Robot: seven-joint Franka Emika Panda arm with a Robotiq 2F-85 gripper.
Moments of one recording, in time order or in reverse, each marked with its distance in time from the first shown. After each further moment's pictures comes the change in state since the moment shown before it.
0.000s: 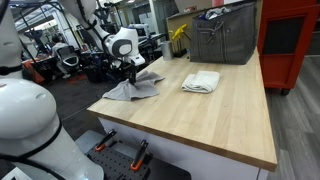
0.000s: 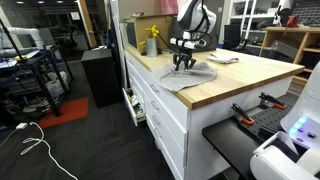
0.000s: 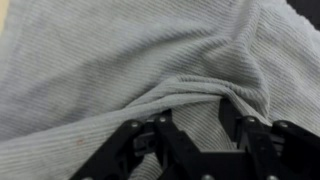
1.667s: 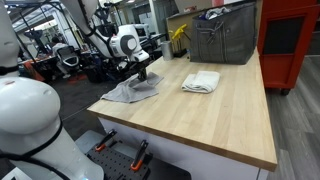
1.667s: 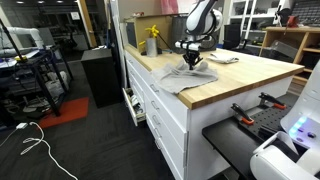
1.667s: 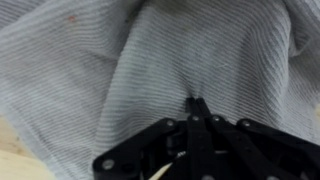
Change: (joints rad) arm 0.101 -0.014 -0.197 -0.016 -0.476 0.033 0.401
